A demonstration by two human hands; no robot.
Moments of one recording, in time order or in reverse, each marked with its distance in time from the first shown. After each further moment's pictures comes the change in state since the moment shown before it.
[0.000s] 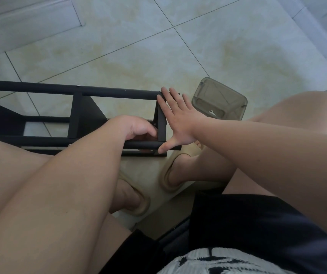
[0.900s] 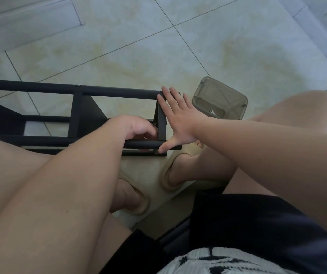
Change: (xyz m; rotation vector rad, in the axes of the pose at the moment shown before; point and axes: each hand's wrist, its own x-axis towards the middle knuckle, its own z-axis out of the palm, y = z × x) left_hand -0.001 -0.001 0.001 -0.043 0.029 -0.004; right_hand -0.001 0.000 0.000 0.009 0.003 -0.005
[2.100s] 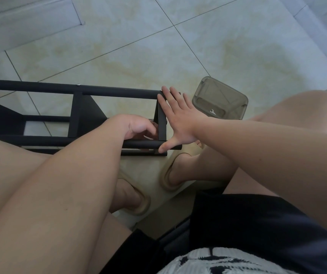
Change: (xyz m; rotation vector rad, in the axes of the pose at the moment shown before) left_hand -0.006 0.001 -0.001 -0.031 -0.022 0.036; right_hand -0.001 -0.001 -0.001 -0.003 -0.012 0.002
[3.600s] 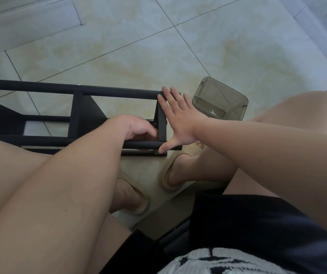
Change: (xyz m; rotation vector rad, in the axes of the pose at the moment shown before) left_hand 0.005 -0.001 -0.001 0.110 0.007 -0.035; right_hand 0.002 0.001 0.003 0.004 0.013 -0.001
